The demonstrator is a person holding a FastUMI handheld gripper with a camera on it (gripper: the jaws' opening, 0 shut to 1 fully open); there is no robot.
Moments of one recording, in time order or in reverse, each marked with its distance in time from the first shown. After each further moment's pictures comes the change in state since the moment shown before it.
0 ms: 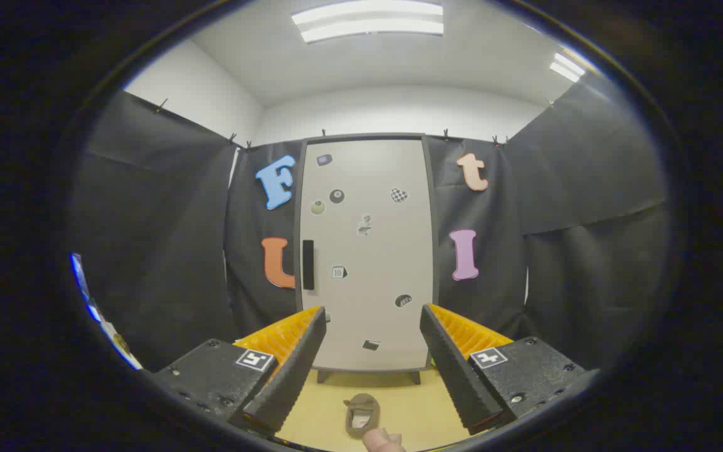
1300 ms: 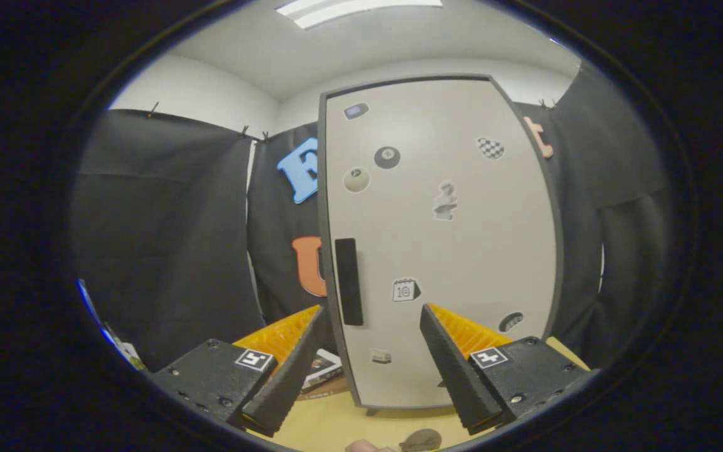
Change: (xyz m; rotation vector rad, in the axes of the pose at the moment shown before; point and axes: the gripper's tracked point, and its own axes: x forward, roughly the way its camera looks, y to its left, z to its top) arm 0.254 0.121 -0.015 0.106 0.089 0.249
